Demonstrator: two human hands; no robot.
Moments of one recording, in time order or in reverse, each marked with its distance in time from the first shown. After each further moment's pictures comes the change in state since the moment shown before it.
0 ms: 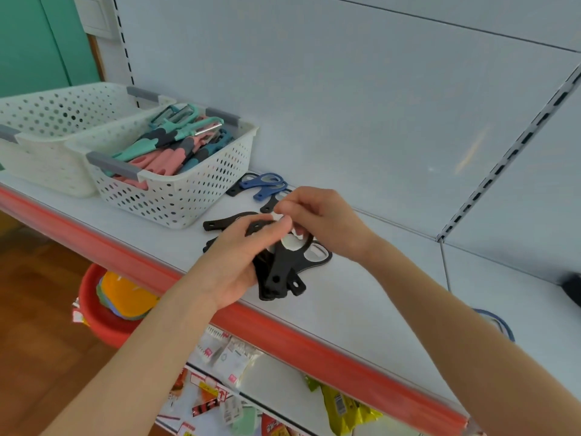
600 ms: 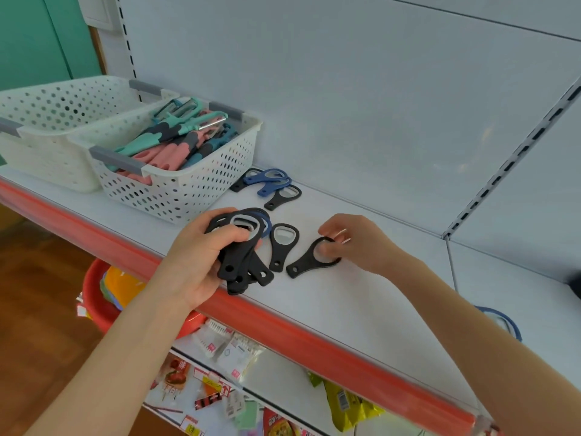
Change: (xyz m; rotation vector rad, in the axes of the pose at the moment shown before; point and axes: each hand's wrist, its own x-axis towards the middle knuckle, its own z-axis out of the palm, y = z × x) left_hand -0.006 0.000 -0.033 -0.096 0.280 0.102; right_hand -0.019 0.054 -0.018 -0.327 -0.007 0.331
